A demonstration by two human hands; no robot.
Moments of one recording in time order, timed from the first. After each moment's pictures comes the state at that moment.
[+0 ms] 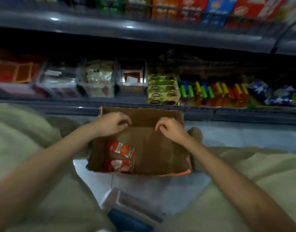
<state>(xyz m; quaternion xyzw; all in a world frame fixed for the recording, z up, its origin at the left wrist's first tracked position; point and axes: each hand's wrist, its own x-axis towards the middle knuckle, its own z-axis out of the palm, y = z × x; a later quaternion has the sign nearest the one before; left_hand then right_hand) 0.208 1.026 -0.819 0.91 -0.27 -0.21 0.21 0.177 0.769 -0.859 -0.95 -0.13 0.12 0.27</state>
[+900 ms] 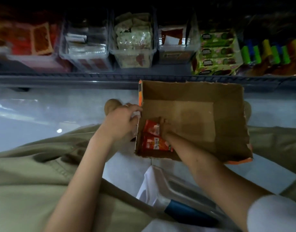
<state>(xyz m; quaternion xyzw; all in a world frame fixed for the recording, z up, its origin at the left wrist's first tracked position) 0.198 1.146 -0.870 0.93 -0.13 -0.23 0.26 0.187 0.959 -1.062 -0.88 0.13 0.40 0.21</state>
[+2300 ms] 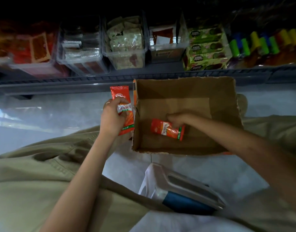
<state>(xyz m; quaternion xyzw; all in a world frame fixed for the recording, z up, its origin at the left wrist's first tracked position) 0.185 1.136 -0.880 0.92 0.07 -0.10 0.36 0.214 0.900 -0.996 -0.84 -0.10 0.52 0.10</state>
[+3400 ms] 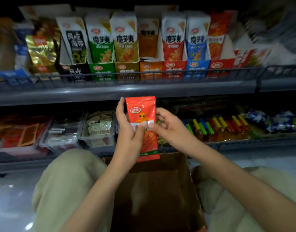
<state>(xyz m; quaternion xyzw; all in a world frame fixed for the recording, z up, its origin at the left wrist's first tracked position) 0.224 0.938 -0.715 0.75 -0.16 0.13 0.62 0.222 0.801 -0.690 -0.75 -0.11 0.04 0.65</state>
